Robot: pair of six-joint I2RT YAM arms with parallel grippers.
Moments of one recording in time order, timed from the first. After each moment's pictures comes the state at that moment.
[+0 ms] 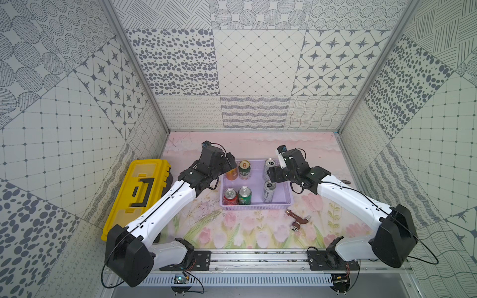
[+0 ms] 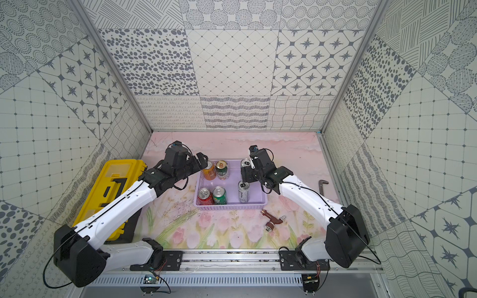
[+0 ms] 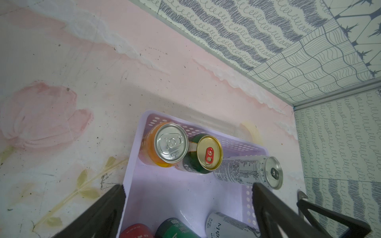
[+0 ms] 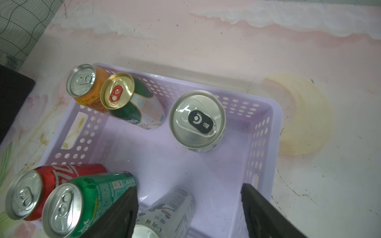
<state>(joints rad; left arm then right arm) -0.45 1.26 1.07 -0.45 -0.15 -0.77 0.65 1.38 1.07 -0.47 0.08 0.30</state>
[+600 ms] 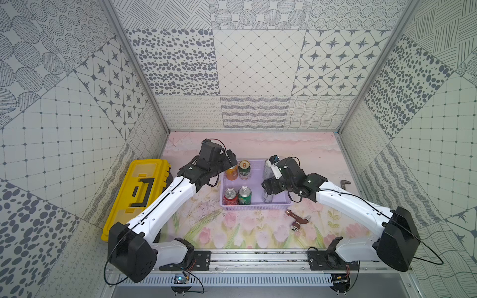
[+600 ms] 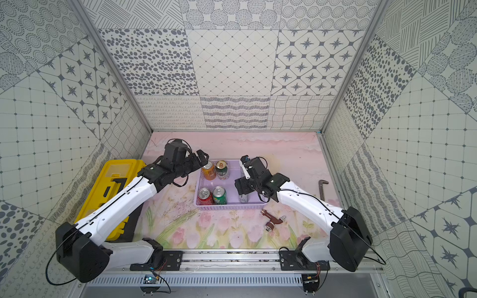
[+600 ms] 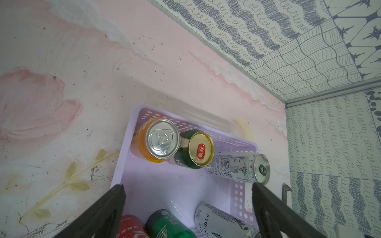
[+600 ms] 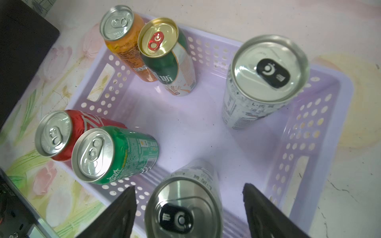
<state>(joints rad) -0.42 1.31 1.16 -0.53 -0.07 -0.80 0.75 1.37 1.02 -0.49 0.03 0.27</state>
